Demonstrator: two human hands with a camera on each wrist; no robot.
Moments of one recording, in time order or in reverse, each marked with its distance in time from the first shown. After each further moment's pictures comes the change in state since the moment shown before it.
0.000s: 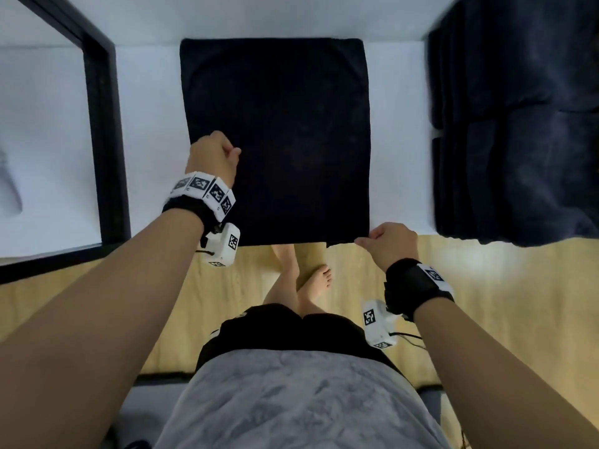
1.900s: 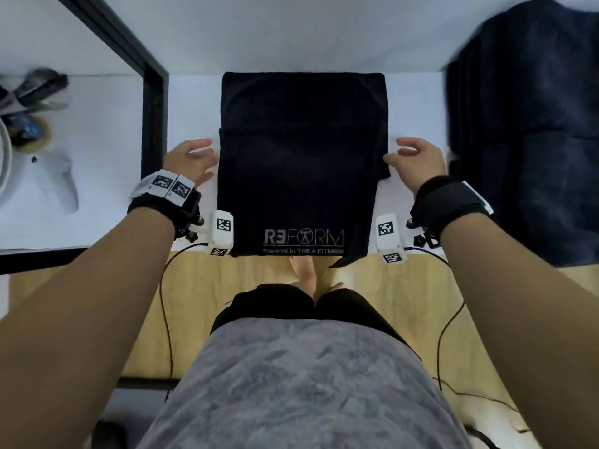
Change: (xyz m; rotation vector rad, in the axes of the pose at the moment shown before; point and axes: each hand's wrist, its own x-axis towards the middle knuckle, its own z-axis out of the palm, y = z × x) left_hand 0.001 -0.048 -0.070 -0.873 -0.054 -0.401; right_hand 0.070 -0.093 -0.088 0.627 0.069 -0.164
